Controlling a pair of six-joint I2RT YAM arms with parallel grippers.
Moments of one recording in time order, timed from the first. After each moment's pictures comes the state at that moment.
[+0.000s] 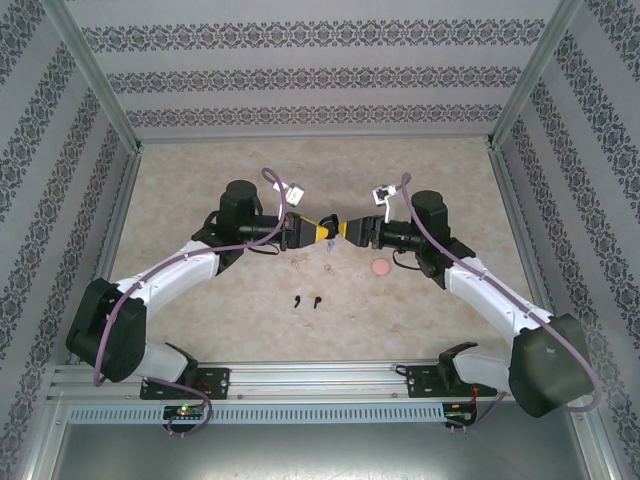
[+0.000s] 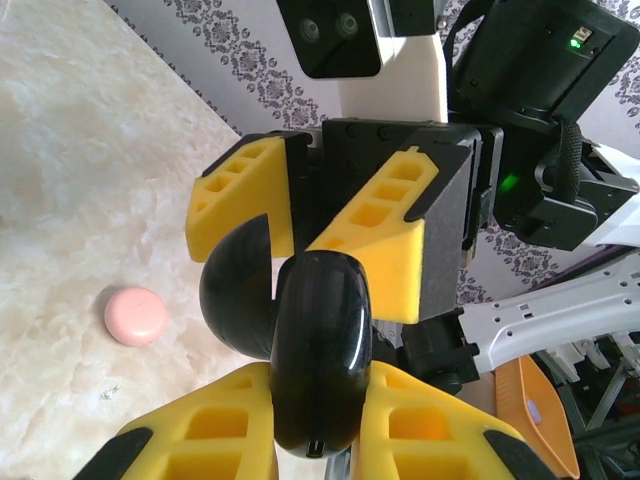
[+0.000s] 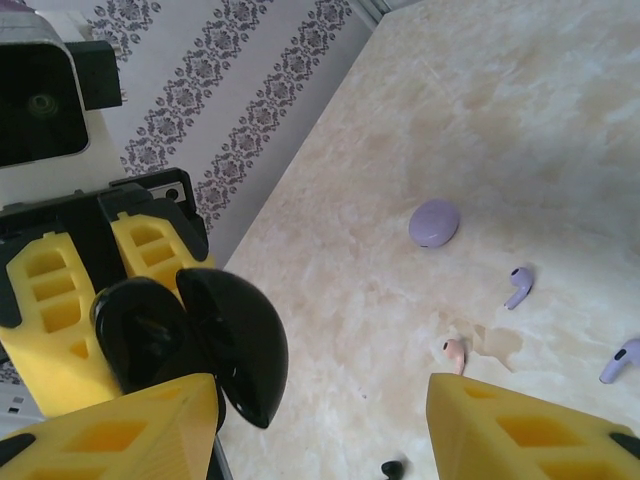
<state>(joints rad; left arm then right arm) -0.47 1.42 0.89 0.22 0.95 -0.51 0.36 1.21 0.72 0.11 -0.78 0.56</state>
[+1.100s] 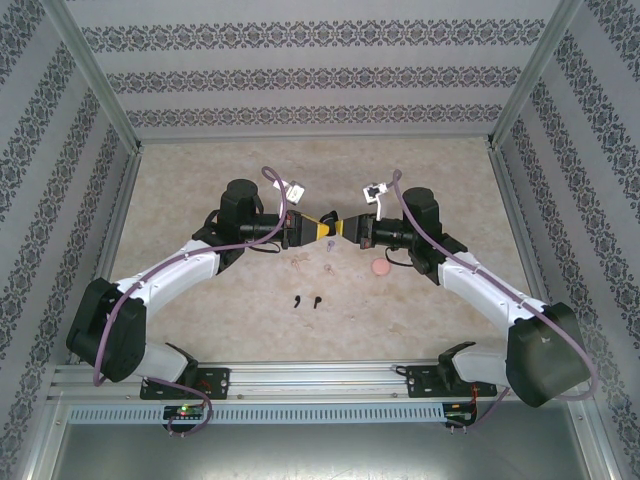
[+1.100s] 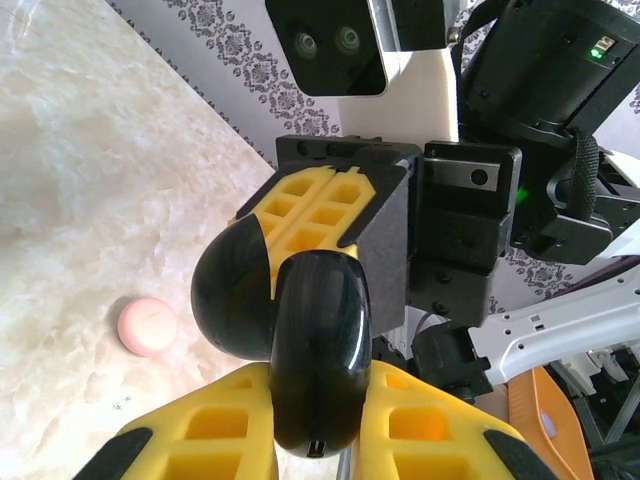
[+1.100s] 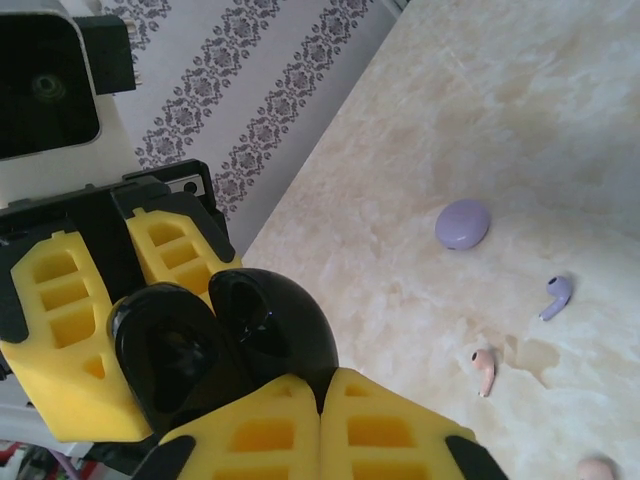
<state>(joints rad) -0.48 1.42 0.91 0.22 0.91 -0.51 0.40 1.26 0.76 0.14 -0.79 0.58</state>
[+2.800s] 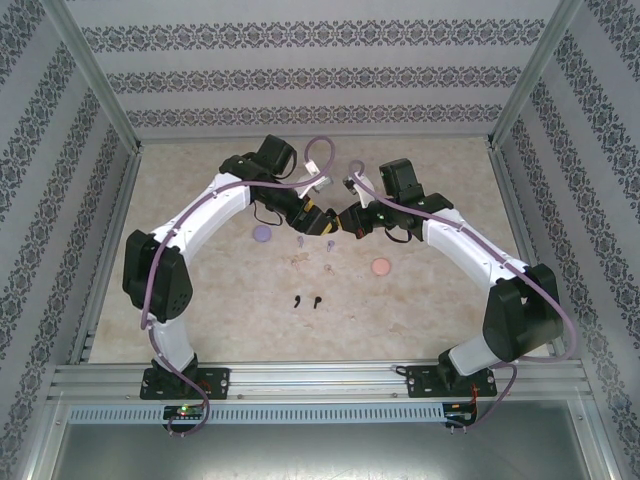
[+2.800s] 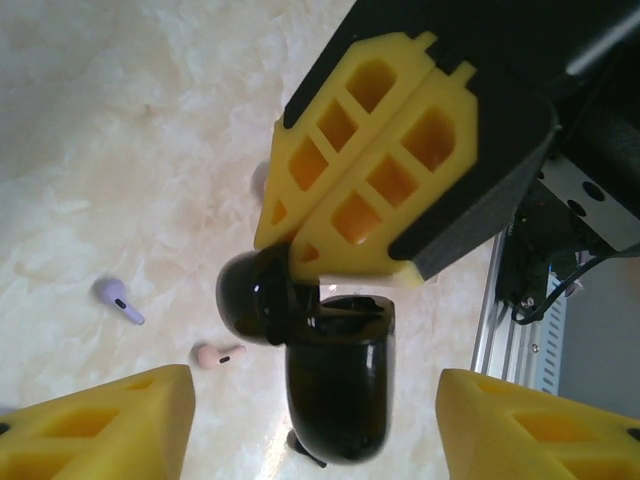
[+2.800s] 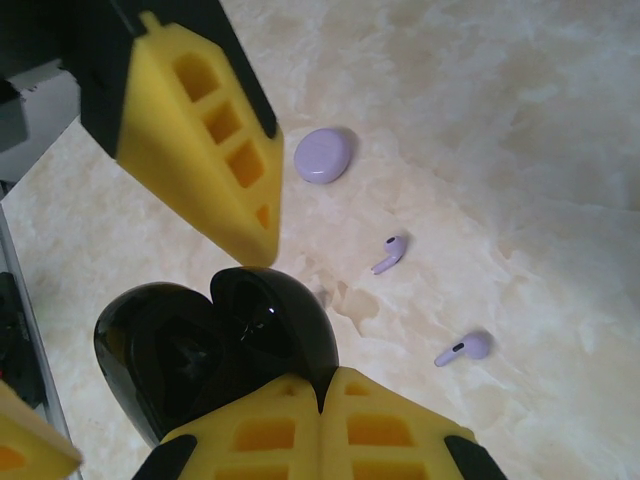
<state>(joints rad) -0.46 1.85 1.69 -0.96 0.77 0.29 0.40 1.51 1.16 -0.47 -0.63 -0.01</state>
